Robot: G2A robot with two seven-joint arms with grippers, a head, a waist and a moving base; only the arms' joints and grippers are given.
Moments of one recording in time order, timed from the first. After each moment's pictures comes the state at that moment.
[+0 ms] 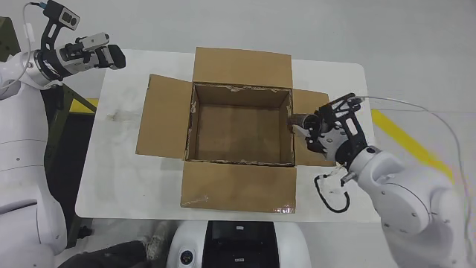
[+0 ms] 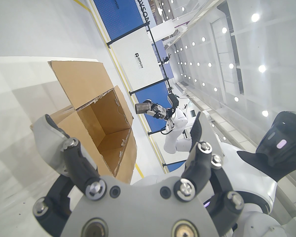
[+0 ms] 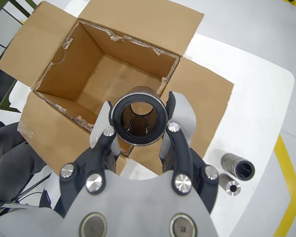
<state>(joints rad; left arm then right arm) 0.80 -0.92 -1.71 -1.13 -0.47 -0.25 -1.53 -1.47 -1.13 1.38 -2.34 -0.90 0.02 1.02</state>
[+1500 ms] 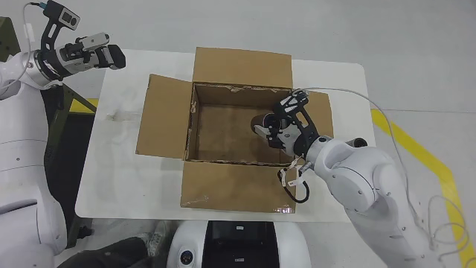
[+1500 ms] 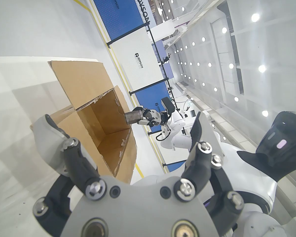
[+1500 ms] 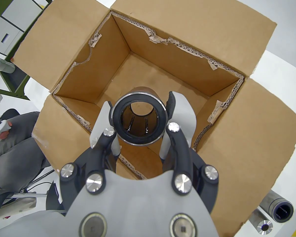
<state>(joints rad) 0.80 -0.92 -1.71 -1.13 -0.47 -0.25 -1.53 -1.26 -1.17 1.10 -2.18 -0.92 0.09 0.98</state>
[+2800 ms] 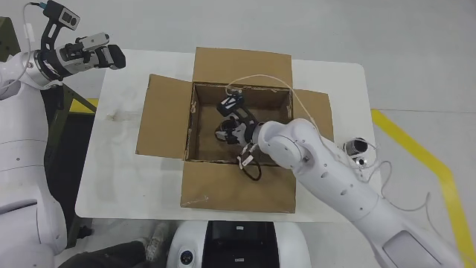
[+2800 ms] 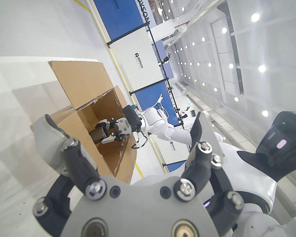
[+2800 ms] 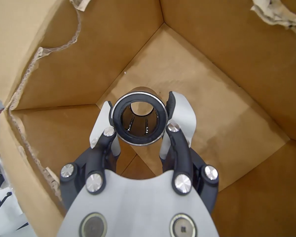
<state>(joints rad) 0.80 -0.92 -1.71 -1.13 -0.47 -0.25 -1.53 -0.86 -1.32 0.67 -1.55 -0.75 0.03 0.84</state>
